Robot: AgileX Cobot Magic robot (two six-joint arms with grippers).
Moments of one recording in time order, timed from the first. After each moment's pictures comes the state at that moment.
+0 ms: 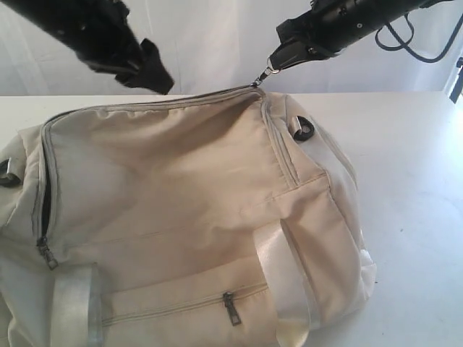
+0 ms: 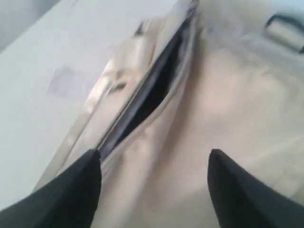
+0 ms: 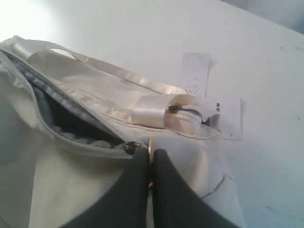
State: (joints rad) left arm -0.29 1.63 -1.60 -0.36 0.92 0.61; right arm 0.00 1.96 -1.82 0.78 1.03 -0.75
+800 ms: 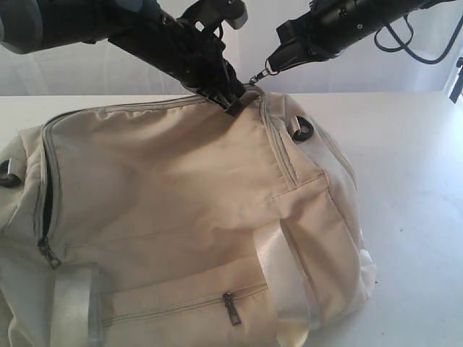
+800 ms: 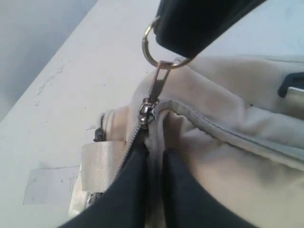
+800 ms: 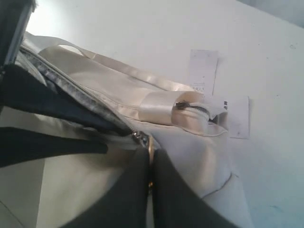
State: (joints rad) left arm -0.43 1.92 -1.71 -0.45 0.62 0.86; right arm 0.00 1.96 -1.82 0.80 1.05 -0.77
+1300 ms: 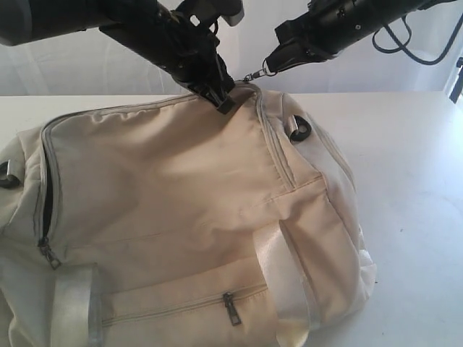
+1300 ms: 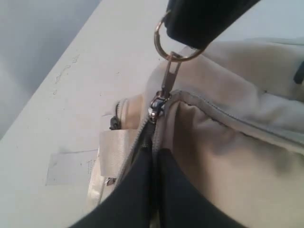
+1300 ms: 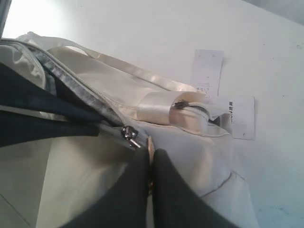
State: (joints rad) left arm -0.43 1.89 -1.71 -0.30 0.66 0.77; right arm 0.00 1.96 -1.82 0.81 1.06 -0.77
